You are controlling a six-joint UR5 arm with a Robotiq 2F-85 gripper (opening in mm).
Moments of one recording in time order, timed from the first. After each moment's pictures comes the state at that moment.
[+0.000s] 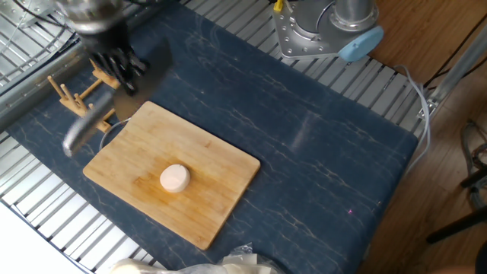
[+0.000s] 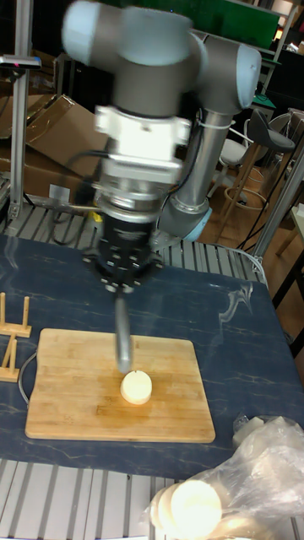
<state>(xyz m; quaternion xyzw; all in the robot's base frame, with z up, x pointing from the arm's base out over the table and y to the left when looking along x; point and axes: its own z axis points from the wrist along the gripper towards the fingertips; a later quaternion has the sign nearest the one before) 0.593 -0.036 0.204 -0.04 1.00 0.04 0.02</state>
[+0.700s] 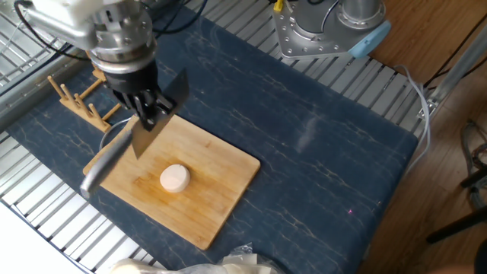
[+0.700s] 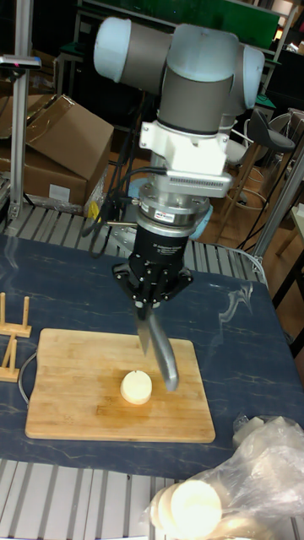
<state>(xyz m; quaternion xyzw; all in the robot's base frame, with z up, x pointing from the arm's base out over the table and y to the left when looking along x) 0.614 0.006 0.202 -0.10 0.99 0.03 0.04</state>
